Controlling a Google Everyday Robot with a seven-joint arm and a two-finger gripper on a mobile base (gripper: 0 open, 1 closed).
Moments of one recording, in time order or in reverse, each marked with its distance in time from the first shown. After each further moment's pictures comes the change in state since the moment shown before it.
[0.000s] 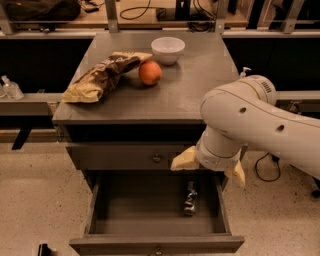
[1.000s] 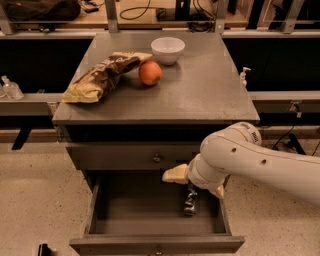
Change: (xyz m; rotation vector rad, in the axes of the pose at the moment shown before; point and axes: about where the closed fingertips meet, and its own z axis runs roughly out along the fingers) arm 0.010 -0.025 0.106 0.177 0.059 -0.010
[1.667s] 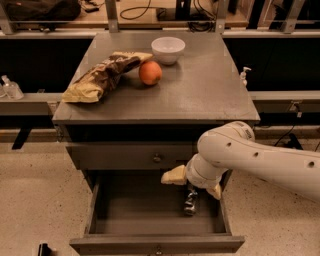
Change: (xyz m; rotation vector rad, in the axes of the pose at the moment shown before) arm -0.001 0.003 0.021 -0.007 -0.074 -0.010
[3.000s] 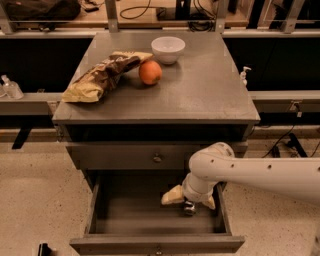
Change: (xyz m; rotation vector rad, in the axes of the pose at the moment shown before) arm -0.006 0.030 0.114 -0.042 -0.122 -0.161
